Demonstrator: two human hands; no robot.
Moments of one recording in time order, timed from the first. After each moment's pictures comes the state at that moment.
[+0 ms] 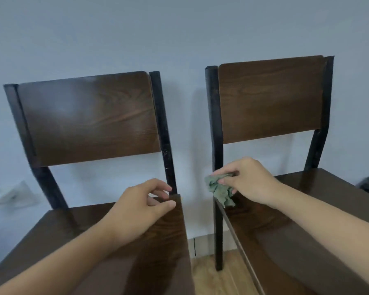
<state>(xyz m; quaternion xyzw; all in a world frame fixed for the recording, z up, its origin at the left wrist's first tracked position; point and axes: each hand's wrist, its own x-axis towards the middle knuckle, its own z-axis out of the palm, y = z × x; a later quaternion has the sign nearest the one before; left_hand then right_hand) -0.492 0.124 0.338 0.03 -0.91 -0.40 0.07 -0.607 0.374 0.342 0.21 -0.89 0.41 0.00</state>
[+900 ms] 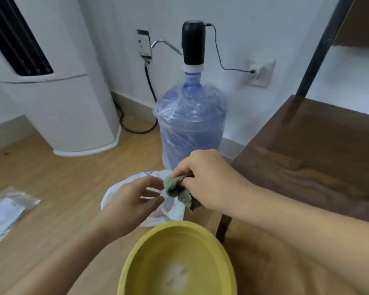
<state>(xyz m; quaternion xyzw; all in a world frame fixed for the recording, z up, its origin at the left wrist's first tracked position) -0.022 -0.118 0.176 0.36 -0.82 -0.41 0.13 -0.209 -0.019 0.254 0.61 -0.72 0.24 -0.21</state>
